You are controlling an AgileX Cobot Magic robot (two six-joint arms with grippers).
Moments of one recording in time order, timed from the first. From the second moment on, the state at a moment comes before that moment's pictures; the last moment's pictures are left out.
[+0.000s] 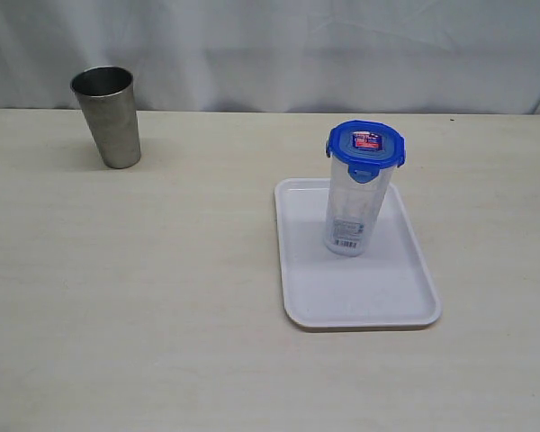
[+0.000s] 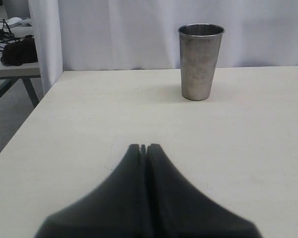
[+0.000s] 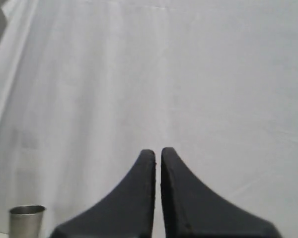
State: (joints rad) left arm 0.06 0.00 0.00 -0.04 0.31 0.10; right arm 0.28 0.00 0.00 -0.04 -0.37 -0.03
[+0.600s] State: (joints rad) left arm 0.06 0.00 0.00 -0.04 0.31 0.10; right arm 0.03 0.00 0.00 -0.04 0.02 -0.03
